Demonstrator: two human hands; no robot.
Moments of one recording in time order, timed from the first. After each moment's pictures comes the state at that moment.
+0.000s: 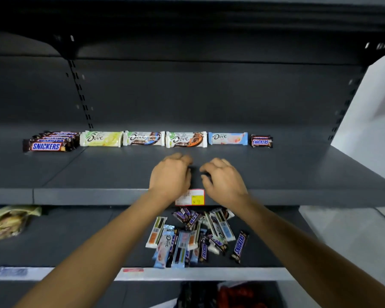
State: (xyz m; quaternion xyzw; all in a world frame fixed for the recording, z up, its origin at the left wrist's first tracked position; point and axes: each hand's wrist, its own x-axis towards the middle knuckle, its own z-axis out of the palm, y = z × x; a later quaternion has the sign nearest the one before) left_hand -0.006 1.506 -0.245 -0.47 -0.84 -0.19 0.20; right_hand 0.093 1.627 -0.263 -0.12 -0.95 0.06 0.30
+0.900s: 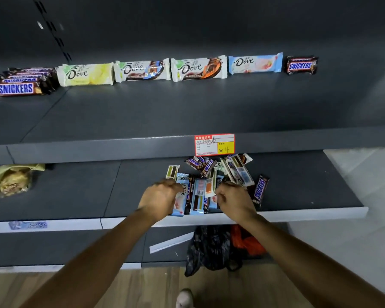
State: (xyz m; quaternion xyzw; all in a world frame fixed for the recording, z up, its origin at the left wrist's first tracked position) left_hand -0.055 1.431 -0.449 -0.52 -0.85 -0.02 -0.02; right_hand 0.097 1.598 -0.473 -0.25 -0.94 0.23 0.10
